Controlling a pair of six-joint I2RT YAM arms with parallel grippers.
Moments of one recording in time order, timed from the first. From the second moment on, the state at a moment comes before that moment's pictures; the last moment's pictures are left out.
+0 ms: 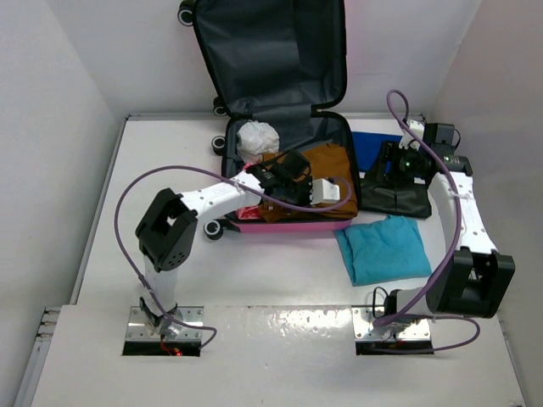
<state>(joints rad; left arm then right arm) -0.81 1.90 1.53 -0.47 0.29 0.68 -0.16 1.39 1.19 -0.68 -0.46 0.04</state>
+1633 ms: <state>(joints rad) -0.37 1.45 1.34 -0.25 0.13 0.11 -0.14 1.13 0.92 -0.70 -0.37 -0.18</state>
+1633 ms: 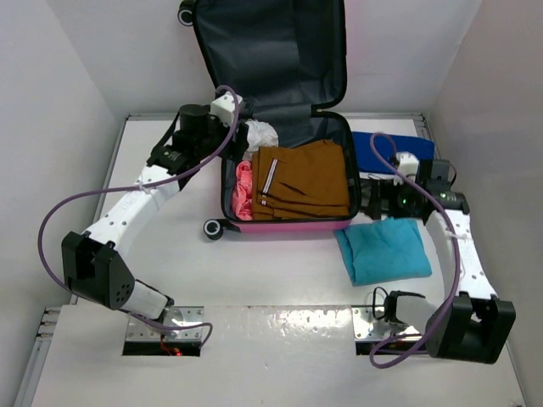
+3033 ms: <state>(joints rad) -0.27 1.58 1.43 -0.25 0.03 0.15 -0.13 1.63 0.79 -0.74 -0.04 -0.06</state>
